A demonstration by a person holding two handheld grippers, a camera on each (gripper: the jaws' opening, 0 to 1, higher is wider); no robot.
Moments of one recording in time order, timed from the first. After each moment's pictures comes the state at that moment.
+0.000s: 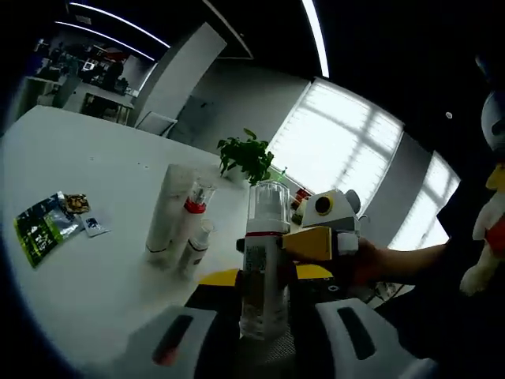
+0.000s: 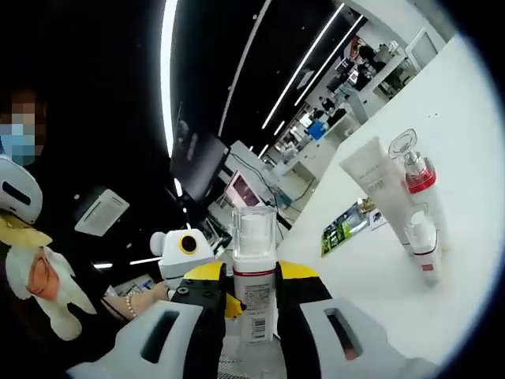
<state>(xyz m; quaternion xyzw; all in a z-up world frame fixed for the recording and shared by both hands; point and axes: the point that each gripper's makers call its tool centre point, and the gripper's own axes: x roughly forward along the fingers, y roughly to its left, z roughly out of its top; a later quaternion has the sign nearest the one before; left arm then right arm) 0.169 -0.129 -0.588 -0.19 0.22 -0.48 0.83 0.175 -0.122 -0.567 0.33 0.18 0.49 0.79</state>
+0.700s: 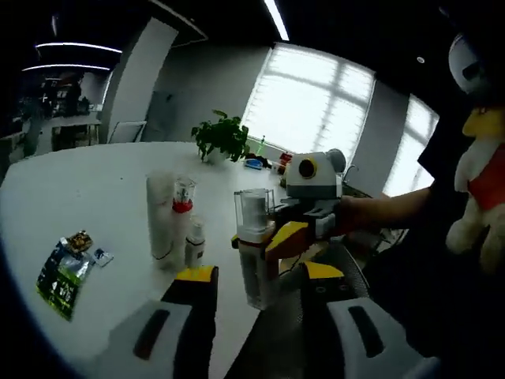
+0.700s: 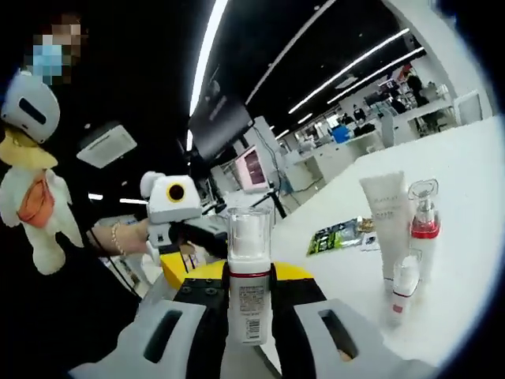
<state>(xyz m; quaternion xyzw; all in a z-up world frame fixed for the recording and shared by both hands) 0.151 -0.114 -0.567 -0.01 0.21 -0.56 0.80 0.153 -0.115 -0.575 0.10 0.15 0.60 0.78</state>
